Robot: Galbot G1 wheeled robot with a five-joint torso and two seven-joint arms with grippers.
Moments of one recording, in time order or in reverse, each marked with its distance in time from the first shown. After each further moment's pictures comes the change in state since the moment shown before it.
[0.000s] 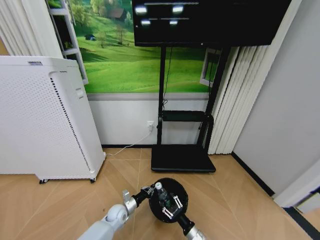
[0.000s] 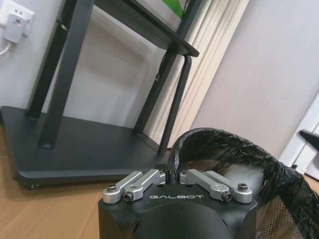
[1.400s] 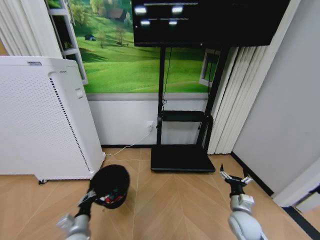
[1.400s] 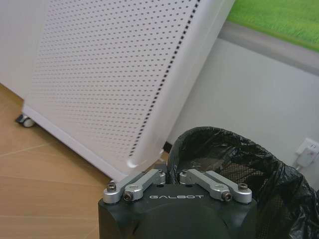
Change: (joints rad) left arm 0.804 -0.113 -0.839 -0.667 0.004 -0.004 -0.776; right arm 0.076 0.104 0.563 0.046 0.448 -0.342 0.343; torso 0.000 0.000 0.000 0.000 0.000
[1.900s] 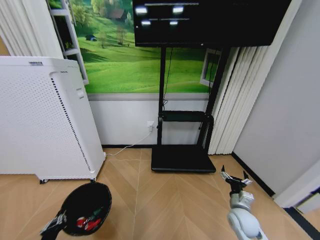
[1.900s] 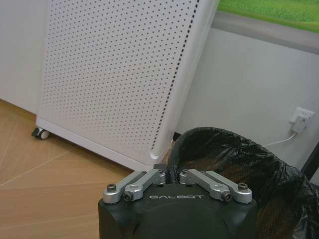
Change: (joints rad) left arm 0.280 -0.070 -0.312 0.031 -0.008 0.023 0.421; right arm 0.016 0.000 0.014 -0.053 0.091 -0.040 0.011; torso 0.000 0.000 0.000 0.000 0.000
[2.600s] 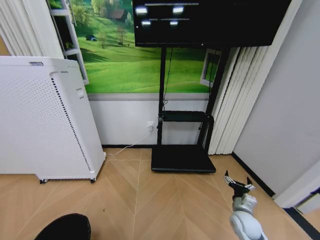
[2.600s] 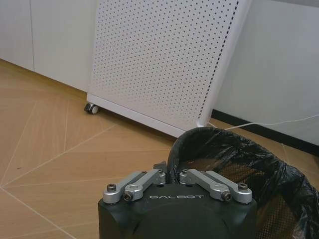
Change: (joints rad) left arm 0.072 -0.059 -0.096 0.229 -0.007 -0.082 0.190; right arm 0.000 -0.002 0.004 -0.054 0.024 0.004 0.000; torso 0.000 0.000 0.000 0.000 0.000
